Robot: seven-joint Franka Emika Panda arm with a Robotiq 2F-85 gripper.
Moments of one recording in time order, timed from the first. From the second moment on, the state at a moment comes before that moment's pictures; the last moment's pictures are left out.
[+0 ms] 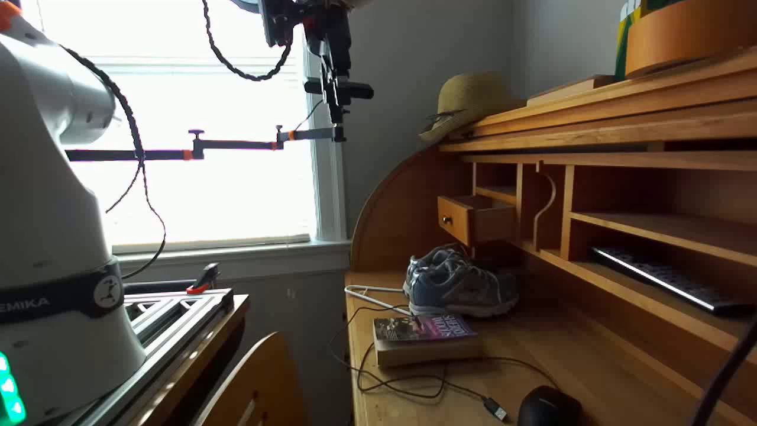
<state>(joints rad) 0.16 -0.66 0.38 -2.52 0.01 1.94 0.23</state>
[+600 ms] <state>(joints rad) 0.17 -0.65 0.34 -2.52 0.01 1.95 0.17</state>
